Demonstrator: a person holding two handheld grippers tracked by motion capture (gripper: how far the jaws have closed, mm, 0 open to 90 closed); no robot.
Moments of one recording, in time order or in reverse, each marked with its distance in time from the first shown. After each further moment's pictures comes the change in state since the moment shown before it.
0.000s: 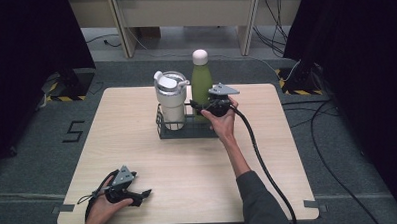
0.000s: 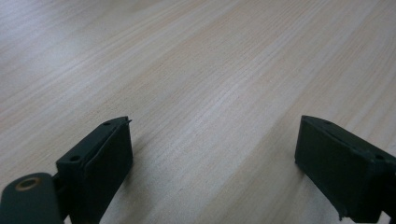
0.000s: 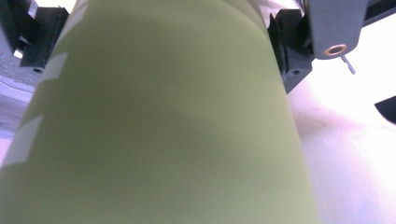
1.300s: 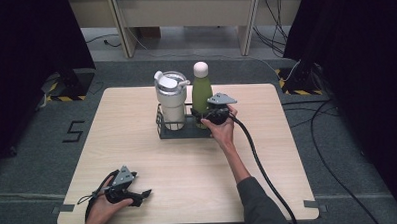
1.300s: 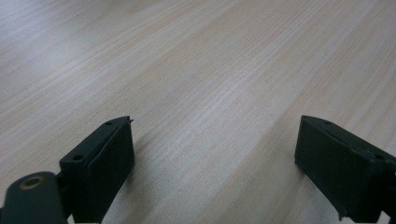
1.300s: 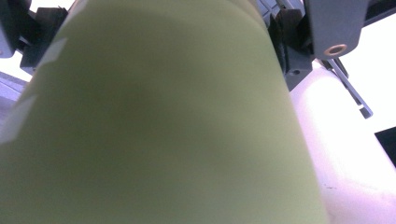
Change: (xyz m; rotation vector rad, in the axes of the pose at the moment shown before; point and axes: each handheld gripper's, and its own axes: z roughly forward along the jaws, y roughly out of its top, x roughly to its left) left arm -0.001 0.000 0.000 -0.006 0.003 0.004; right arm 0.004 -0.030 0.004 0.022 -0.023 -0.032
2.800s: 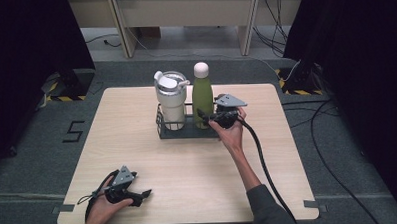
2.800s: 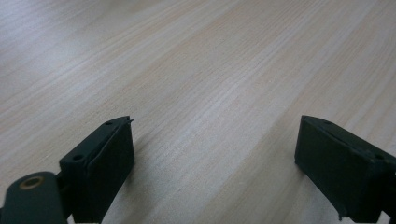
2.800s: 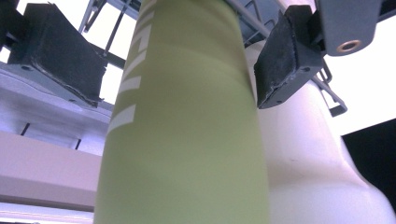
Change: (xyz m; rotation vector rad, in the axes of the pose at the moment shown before) left arm 0.000 0.000 0.000 0.001 0.000 0.001; right arm 0.004 0.009 -0.041 -0.025 -0.045 0.002
